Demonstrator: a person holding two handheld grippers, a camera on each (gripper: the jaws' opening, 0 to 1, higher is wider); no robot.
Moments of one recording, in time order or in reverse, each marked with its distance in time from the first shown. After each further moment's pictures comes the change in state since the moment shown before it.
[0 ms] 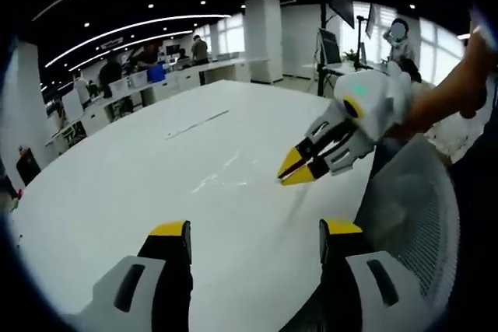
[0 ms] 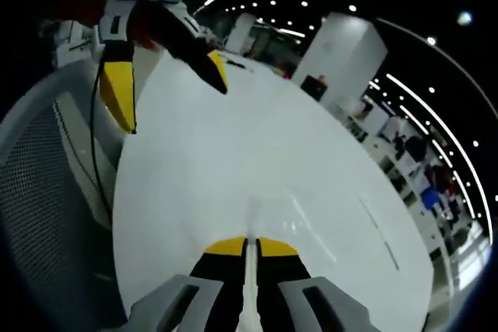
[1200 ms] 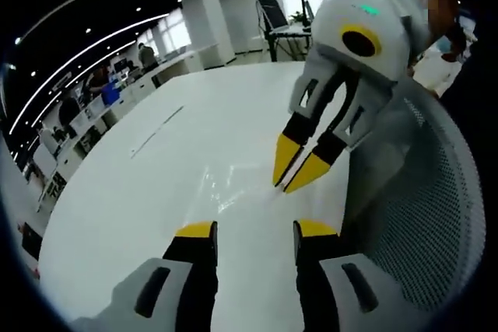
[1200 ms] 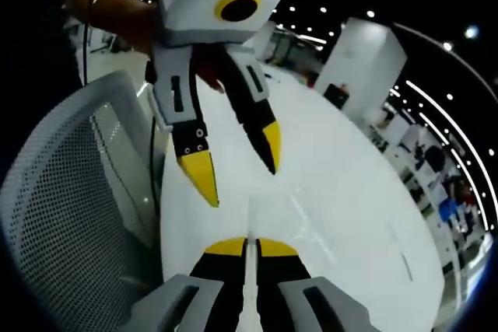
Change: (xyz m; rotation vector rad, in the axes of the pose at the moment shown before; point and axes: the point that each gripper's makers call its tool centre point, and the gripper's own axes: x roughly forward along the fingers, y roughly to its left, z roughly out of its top) left arm 0.032 -0.024 -0.030 0.376 0.168 -0.117; right arm -0.014 0.047 0.023 -0.045 -0.034 0.121
